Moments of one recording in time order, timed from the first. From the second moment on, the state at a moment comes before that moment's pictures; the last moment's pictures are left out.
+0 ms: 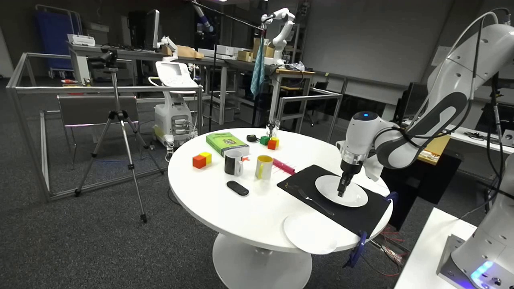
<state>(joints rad) 0.28 0.13 -0.09 -2.56 -0.49 2.67 0.42</state>
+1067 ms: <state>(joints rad) 0.19 0.09 -0.03 -2.60 -0.48 2.68 0.41</state>
